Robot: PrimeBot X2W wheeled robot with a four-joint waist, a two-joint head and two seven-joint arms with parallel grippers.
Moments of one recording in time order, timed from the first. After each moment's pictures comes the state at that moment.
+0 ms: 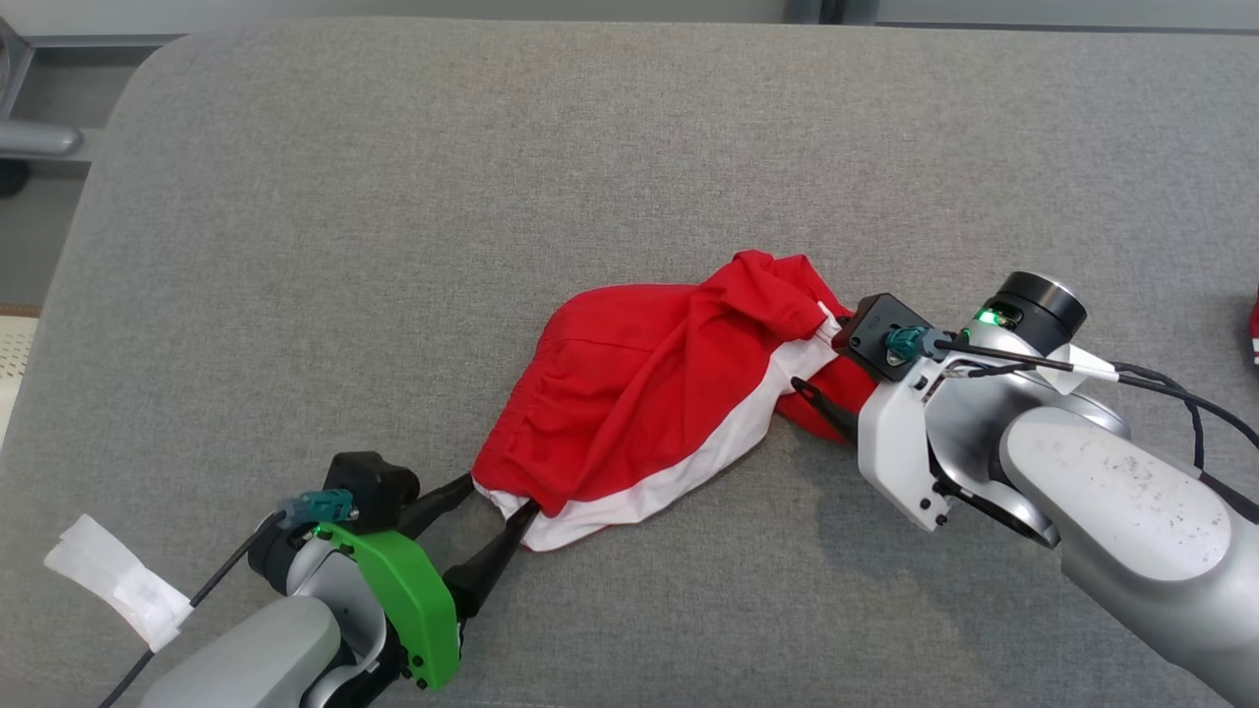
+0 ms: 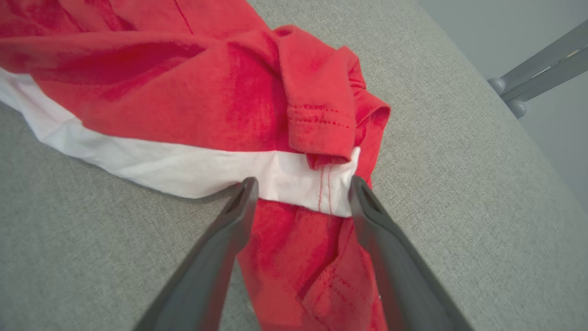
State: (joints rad) left arm -0.55 0.54 -1.11 0.37 -1.01 -0.13 -0.12; right arm -0.72 -0.53 0.90 0.24 0.41 0.13 0.33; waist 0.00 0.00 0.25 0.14
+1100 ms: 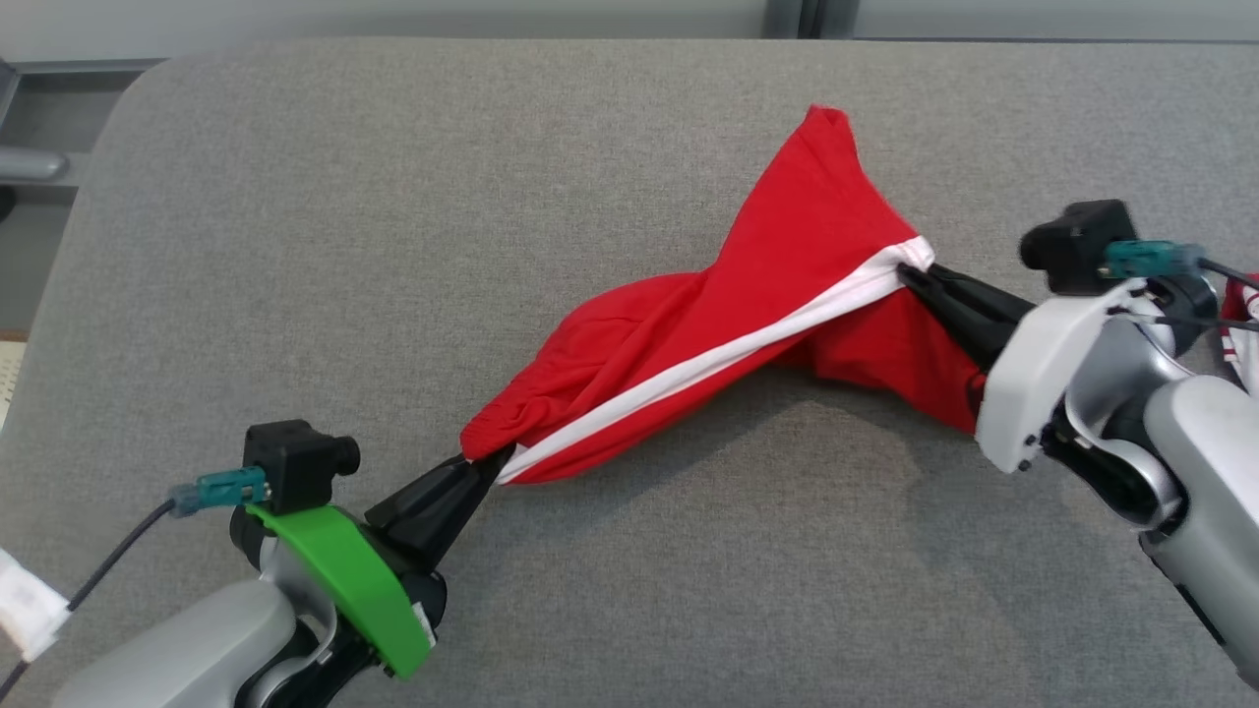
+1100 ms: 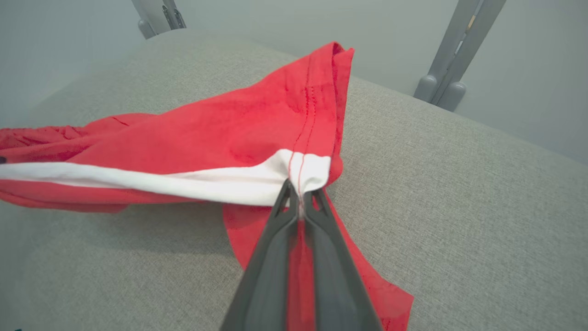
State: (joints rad) left arm -0.62 0.68 -1.19 0.14 -1.25 -0.13 -0.25; right arm -0.57 -0.55 0.54 0.13 0.63 0.13 0.27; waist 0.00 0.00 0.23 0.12
